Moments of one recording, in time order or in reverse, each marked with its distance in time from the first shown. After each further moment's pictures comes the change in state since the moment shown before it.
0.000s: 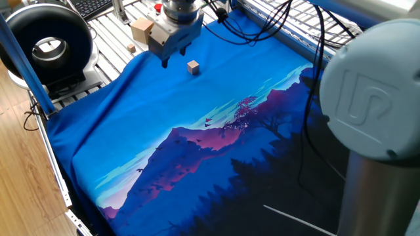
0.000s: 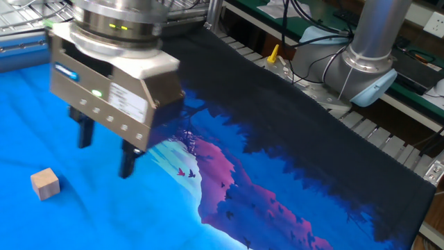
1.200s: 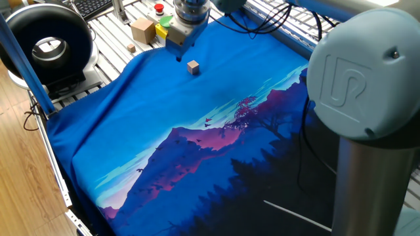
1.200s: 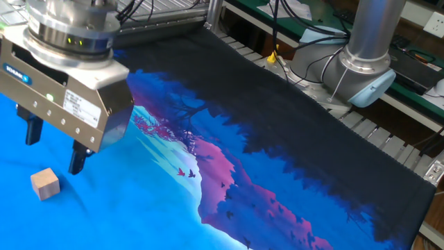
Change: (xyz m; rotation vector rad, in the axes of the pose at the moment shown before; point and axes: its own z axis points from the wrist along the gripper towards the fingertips) arm -0.006 -0.059 0.035 0.111 -0.039 -0.145
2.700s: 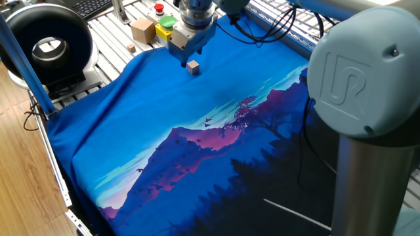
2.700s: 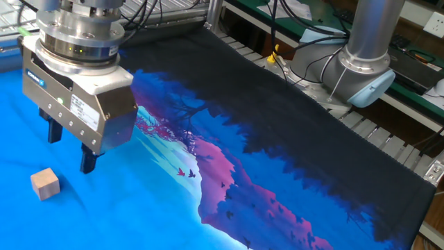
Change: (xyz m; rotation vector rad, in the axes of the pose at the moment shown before) arm 0.027 0.005 0.004 -0.025 0.083 0.228
